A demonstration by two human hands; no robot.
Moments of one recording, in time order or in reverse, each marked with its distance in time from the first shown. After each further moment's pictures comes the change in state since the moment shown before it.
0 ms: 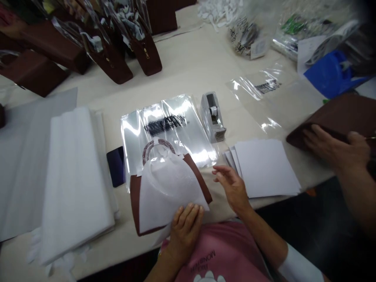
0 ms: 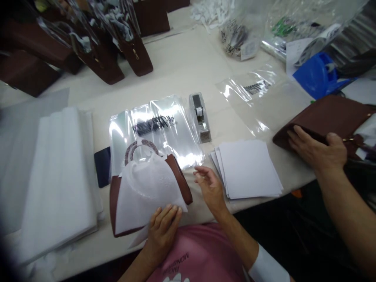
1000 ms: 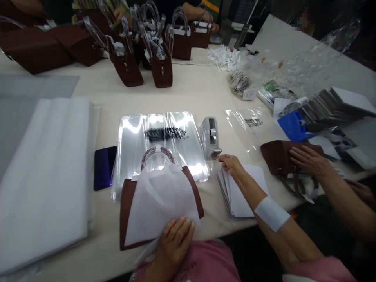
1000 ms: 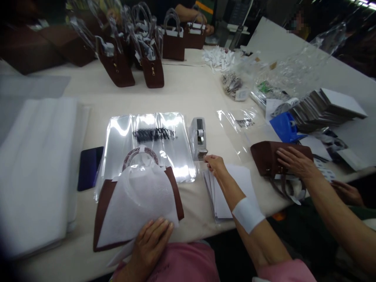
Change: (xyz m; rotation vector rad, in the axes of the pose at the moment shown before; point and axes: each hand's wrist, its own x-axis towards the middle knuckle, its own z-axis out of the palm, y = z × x) left_hand -0.001 -0.007 0.004 -0.120 0.198 -0.037; right_hand 0.148 -0.038 -0.016 -0.297 0.113 0.422
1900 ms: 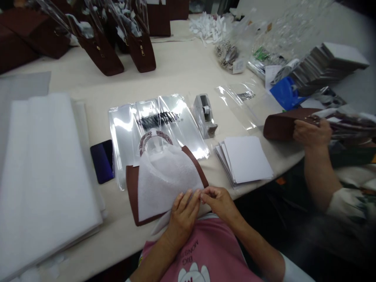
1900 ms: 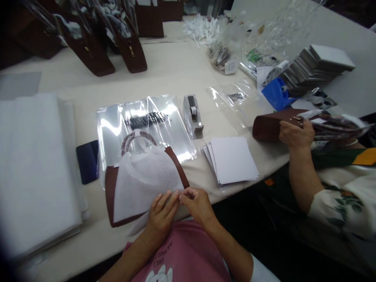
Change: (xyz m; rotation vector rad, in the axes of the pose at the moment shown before) left_hand -0.006 -0.005 -0.006 -0.010 -0.135 0.143; right_hand -0.201 0.105 0.040 -0.126 -0.279 -0.113
